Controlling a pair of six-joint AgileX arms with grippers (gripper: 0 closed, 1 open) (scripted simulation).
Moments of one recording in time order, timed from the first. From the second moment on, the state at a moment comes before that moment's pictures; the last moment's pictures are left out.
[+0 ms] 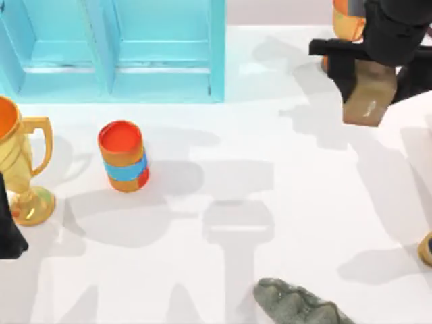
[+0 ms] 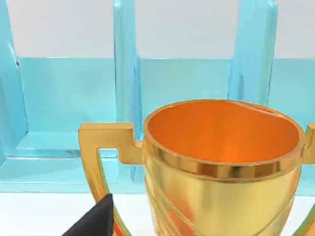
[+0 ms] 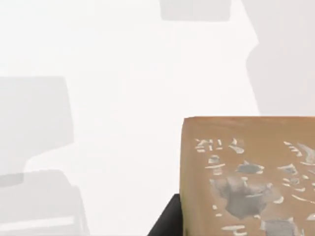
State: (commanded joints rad) left arm 0.00 0.00 0.00 0.00 0.00 0.00; right arm 0.34 2.09 2.01 -1.39 0.02 0.49
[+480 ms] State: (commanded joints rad) left arm 0.00 0.00 0.00 0.00 0.00 0.00; right arm 0.44 2.34 2.06 -1.30 0.01 0.47
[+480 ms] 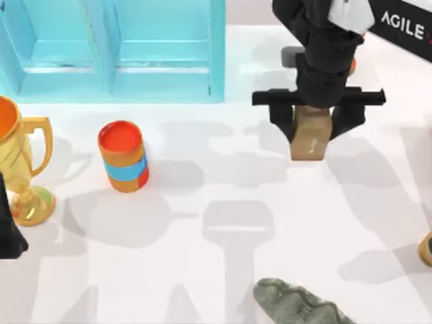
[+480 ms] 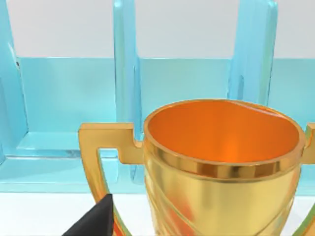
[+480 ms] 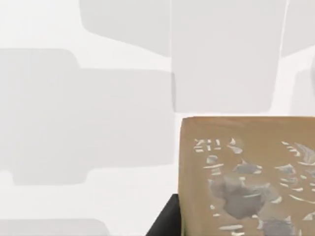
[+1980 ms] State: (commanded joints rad) left arm 0.00 0.00 0.00 0.00 0.00 0.00; right arm 0.45 2.36 1.93 -1.14 0.01 0.47
